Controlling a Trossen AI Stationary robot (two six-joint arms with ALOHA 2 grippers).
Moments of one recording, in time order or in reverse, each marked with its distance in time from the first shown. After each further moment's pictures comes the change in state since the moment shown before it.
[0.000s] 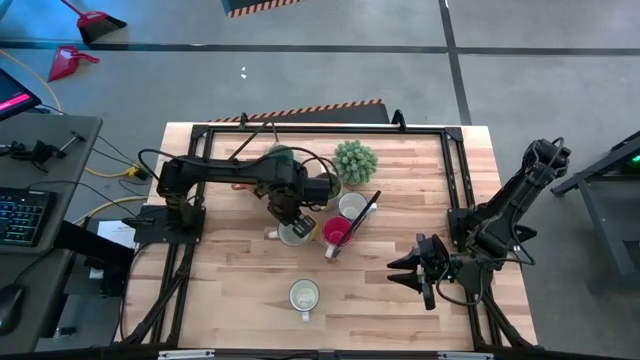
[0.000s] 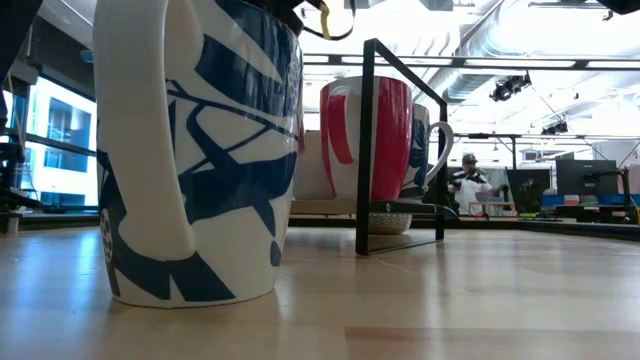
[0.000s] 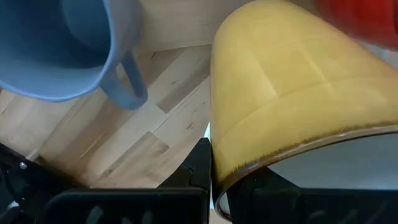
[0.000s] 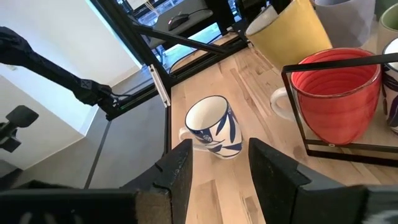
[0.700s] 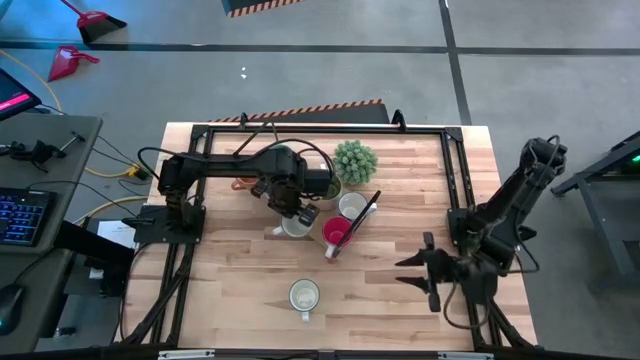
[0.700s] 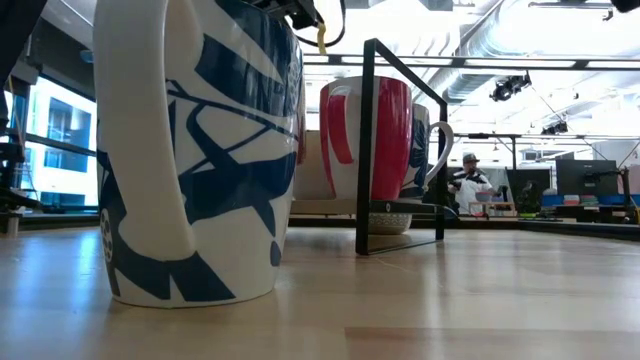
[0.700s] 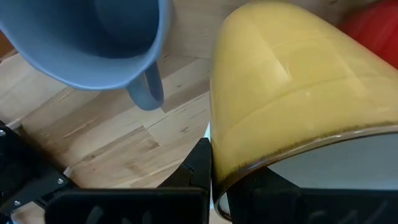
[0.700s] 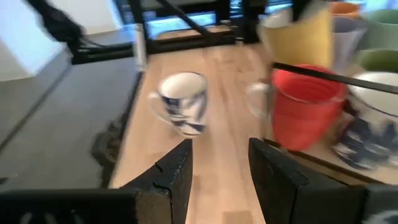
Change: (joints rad) left arm 0.047 0.000 0.000 -0.002 0.004 -0.188; right arm 0.084 0.000 0.000 -0.161 0.087 -0.223
